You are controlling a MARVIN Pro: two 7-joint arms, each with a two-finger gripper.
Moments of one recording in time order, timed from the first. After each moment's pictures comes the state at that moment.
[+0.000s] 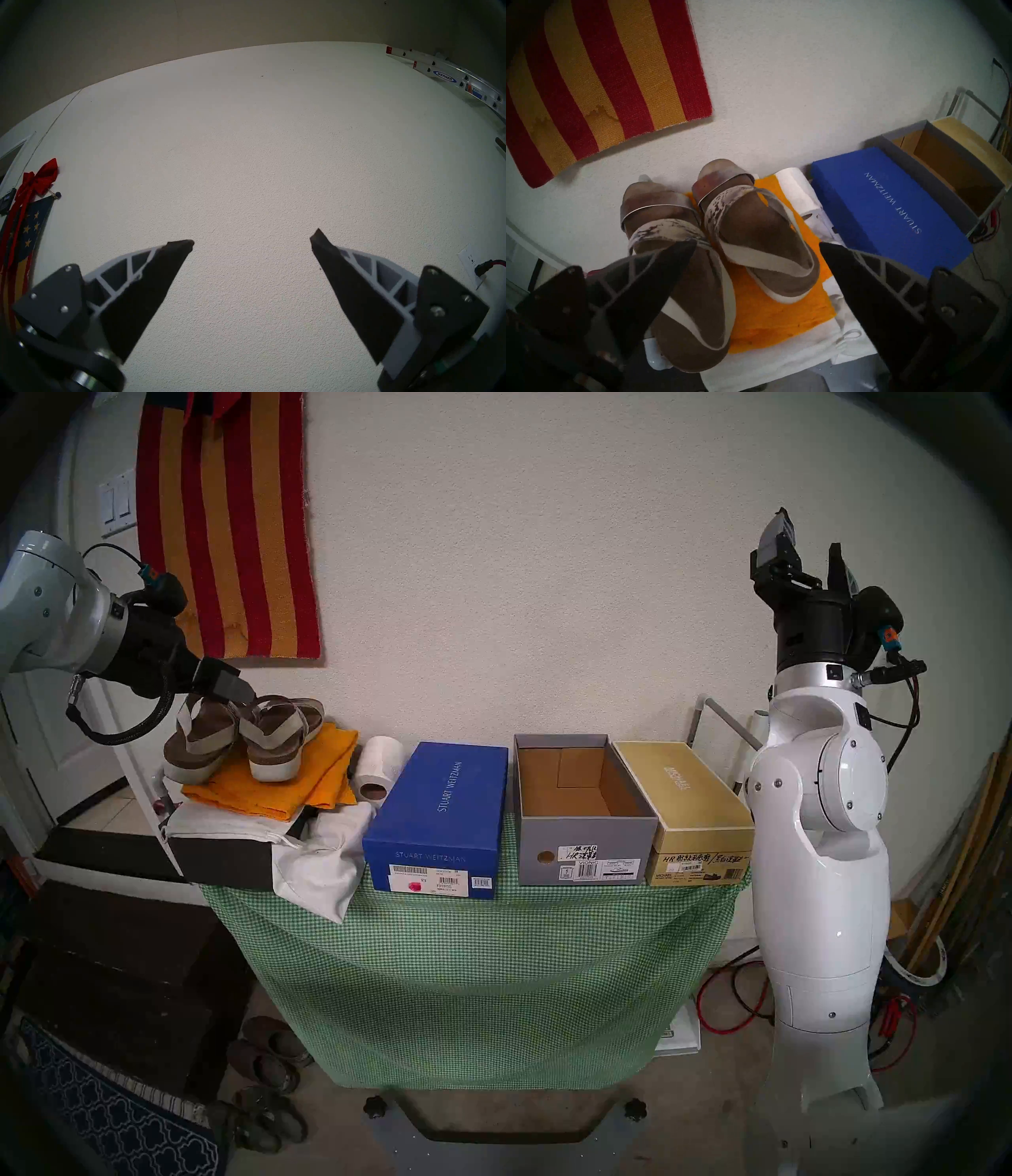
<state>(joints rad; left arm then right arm) -1.66 -0.13 1.37 -1.85 -1.56 0.94 -0.09 -1.24 -1.39 1.59 -2.09 0.37 -0.10 -0.22</state>
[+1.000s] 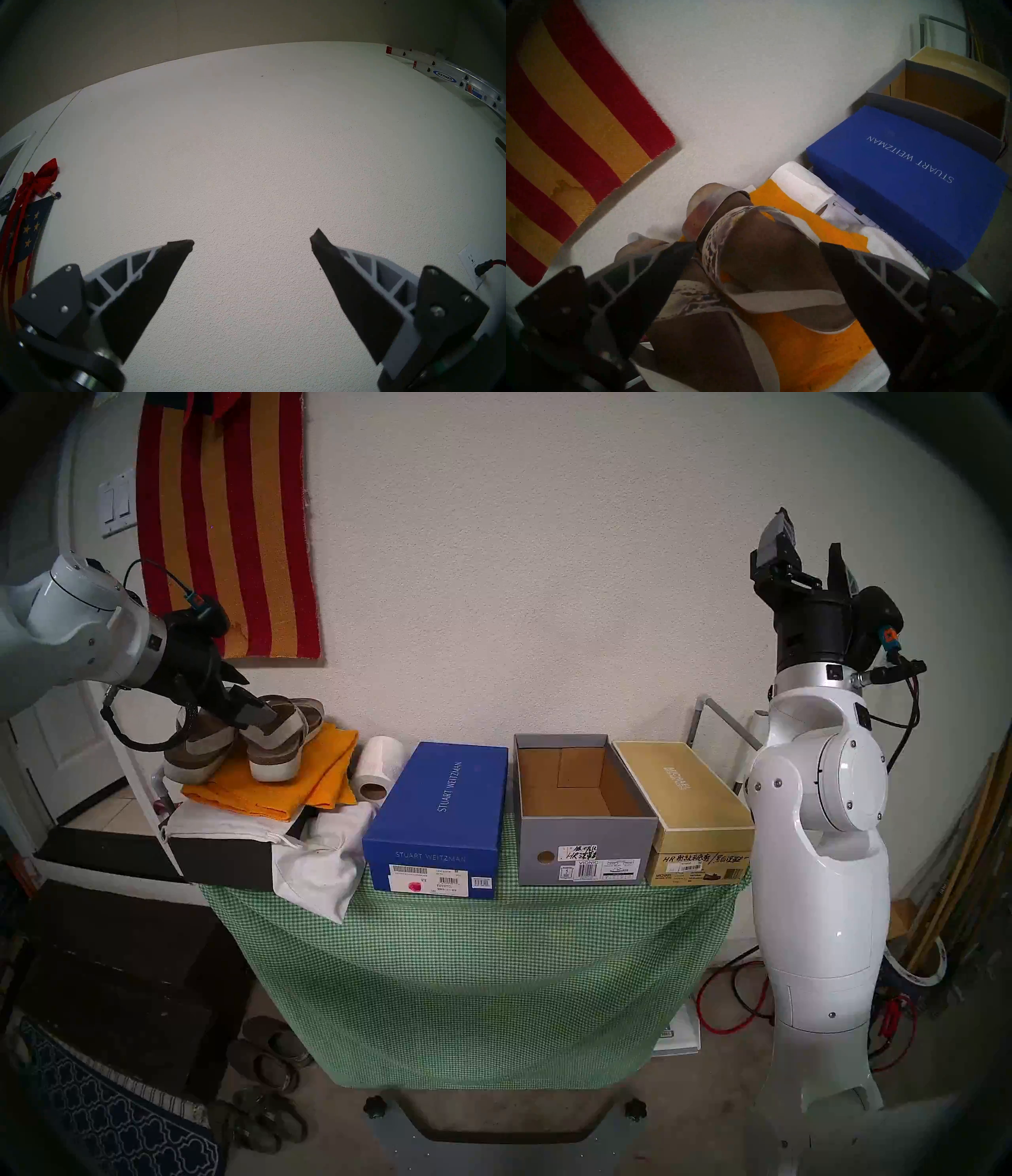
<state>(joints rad) -1.33 -0.41 1.34 -1.72 -1.33 0.51 -0.37 -1.24 -1.39 1.59 -2.09 0.37 -0.10 -0.22</state>
